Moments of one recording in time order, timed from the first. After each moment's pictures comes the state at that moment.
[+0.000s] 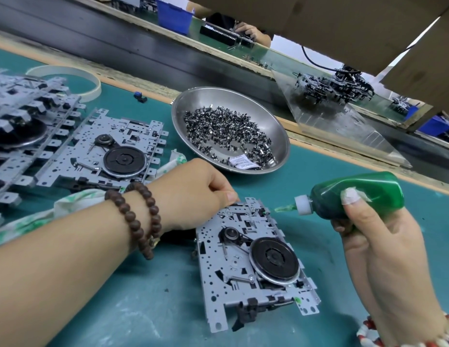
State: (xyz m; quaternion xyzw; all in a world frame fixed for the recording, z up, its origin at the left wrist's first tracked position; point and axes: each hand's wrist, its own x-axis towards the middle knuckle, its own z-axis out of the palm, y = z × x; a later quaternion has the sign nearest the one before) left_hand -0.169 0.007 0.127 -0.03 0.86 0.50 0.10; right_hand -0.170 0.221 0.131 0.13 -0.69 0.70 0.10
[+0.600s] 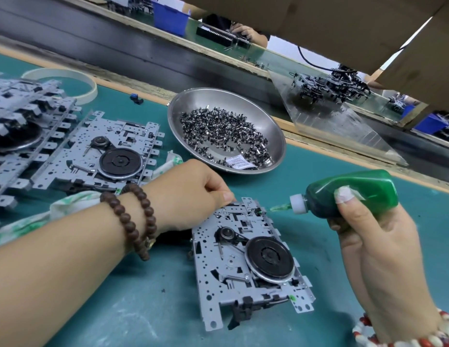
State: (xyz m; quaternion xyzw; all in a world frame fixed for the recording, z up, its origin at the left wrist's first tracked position) left_hand -0.169 0.007 0.128 -0.03 0.86 0.50 0.11; right_hand -0.168 0.220 0.133 0.13 -0.73 0.66 0.12
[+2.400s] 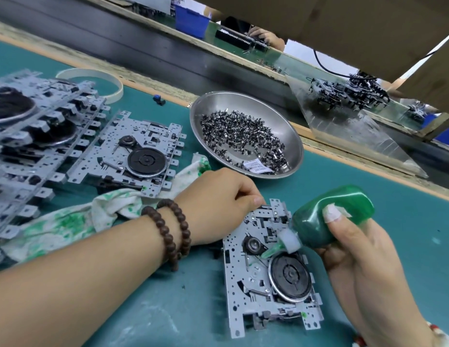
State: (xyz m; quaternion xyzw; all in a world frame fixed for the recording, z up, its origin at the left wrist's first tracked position) left_hand -0.171 0.015 0.116 0.05 0.89 0.46 0.02; right_hand -0.154 0.192 0.132 0.12 -0.66 0.74 -0.04
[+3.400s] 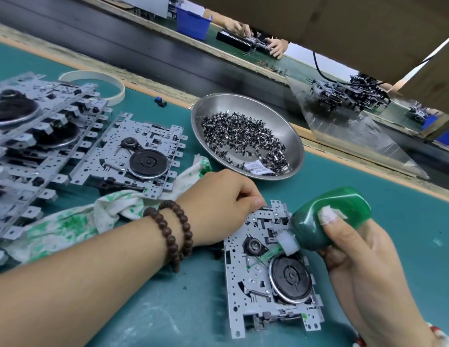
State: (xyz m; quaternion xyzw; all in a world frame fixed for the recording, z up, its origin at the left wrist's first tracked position) left_hand -0.172 0.016 0.117 0.05 0.89 0.46 0.03; right_hand -0.154 0.191 0.133 0.16 -0.68 0.72 -0.03
